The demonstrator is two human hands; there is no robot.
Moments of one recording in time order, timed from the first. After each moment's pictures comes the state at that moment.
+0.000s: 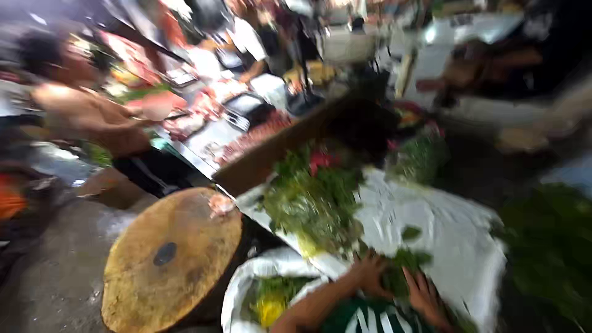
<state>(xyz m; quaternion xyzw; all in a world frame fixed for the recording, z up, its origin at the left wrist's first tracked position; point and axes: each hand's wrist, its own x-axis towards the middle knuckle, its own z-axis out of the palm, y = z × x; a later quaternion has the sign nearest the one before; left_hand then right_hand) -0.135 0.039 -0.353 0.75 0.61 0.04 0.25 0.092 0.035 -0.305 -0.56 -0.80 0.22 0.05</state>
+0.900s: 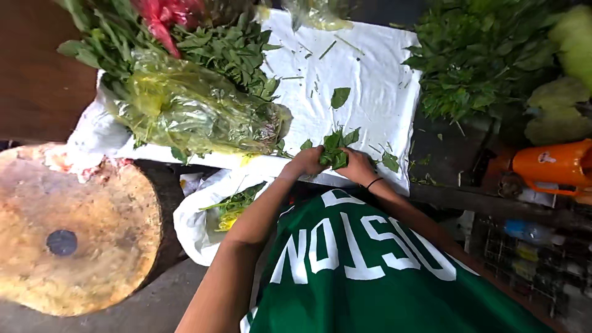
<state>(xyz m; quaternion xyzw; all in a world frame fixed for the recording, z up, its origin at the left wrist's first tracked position) -0.139 0.055 -0.324 0.73 0.51 -0.06 0.45 0.084 0.020 -0.324 -0.59 -0.73 0.34 0.05</state>
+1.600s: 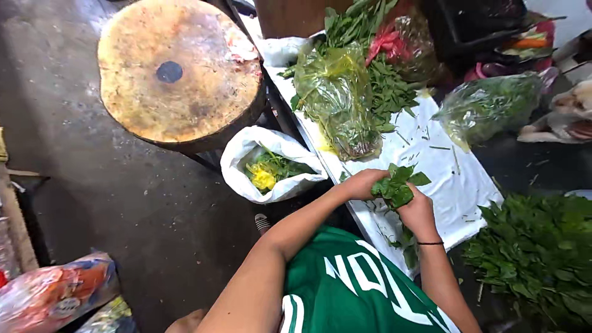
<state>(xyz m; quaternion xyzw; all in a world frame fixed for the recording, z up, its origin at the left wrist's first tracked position) -0.169 -0.006 -0.251 0.63 0.58 0.38 0.34 0.031 0.087 -0.224 -0.39 -0.89 0.23 0.07</state>
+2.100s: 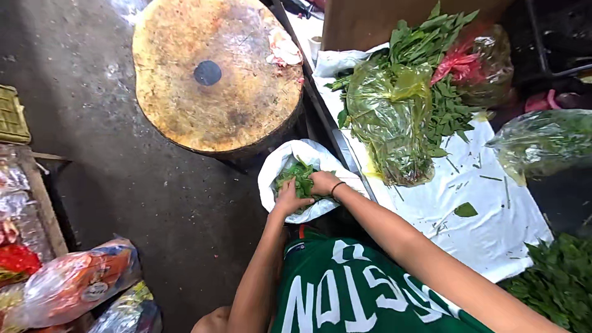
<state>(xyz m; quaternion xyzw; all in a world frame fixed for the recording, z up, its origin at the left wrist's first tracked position) -0.356 -0.277 -0.371 0.15 0.86 0.28 0.39 -0.334 -0.082 -0.360 -0.09 -0.88 0.28 -0.38</state>
